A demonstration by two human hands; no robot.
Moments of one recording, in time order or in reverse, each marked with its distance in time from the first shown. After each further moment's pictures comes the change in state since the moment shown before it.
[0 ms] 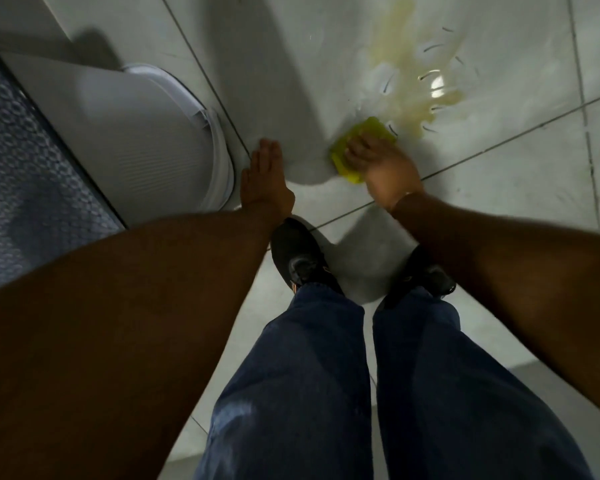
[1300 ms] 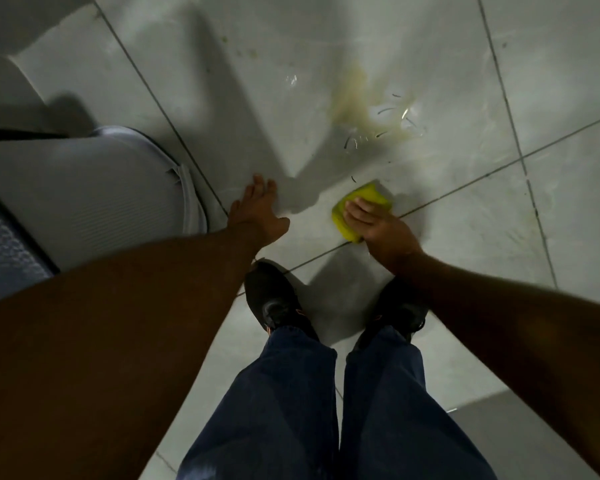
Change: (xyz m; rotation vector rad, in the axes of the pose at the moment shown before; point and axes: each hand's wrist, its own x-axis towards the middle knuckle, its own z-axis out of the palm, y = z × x) left_hand 0.038 0.044 -0.034 0.091 -0.247 0.066; right_hand -0.053 0.037 -0.009 0.247 -0.010 0.041
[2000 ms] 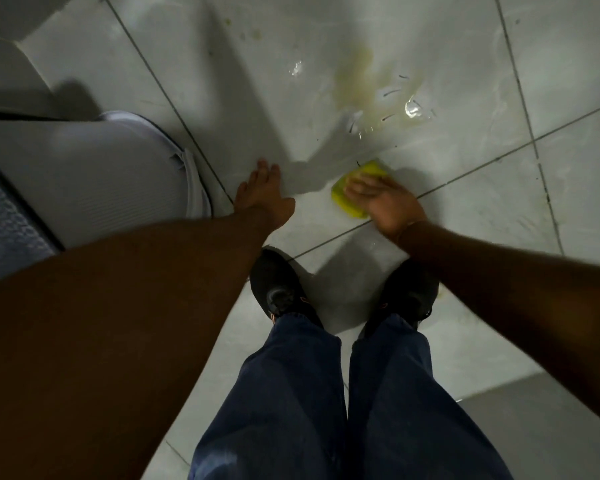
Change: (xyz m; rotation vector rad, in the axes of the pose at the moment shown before) left_hand -0.012 0.013 -0.004 0.031 0.054 -0.028; right_hand 0.022 0.009 -0.007 -0.097 -0.095 0.010
